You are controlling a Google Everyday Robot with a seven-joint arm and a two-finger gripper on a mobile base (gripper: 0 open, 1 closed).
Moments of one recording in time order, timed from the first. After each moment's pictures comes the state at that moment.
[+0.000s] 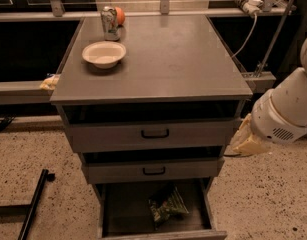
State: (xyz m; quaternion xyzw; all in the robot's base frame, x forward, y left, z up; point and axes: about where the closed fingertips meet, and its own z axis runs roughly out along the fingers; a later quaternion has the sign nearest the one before) arm 0.431 -0.211 0.834 -0.58 0.80 0.04 0.16
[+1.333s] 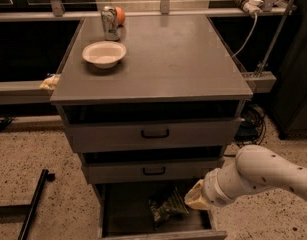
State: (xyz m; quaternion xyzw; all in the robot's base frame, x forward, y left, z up) arm 0.425 -0.132 0.567 -0.57 0.77 0.20 0.20
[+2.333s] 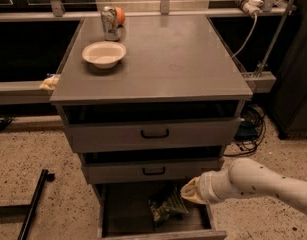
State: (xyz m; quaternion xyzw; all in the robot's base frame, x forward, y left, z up) arm 0.477 -0.135 0.502 -0.60 0.73 0.15 0.28
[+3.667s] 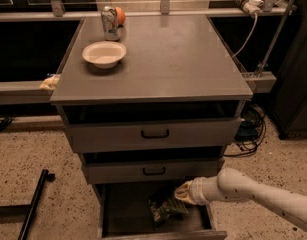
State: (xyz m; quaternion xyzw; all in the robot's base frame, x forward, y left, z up) arm 0.534 -0.128 0.383 -0.61 0.70 0.16 0.33
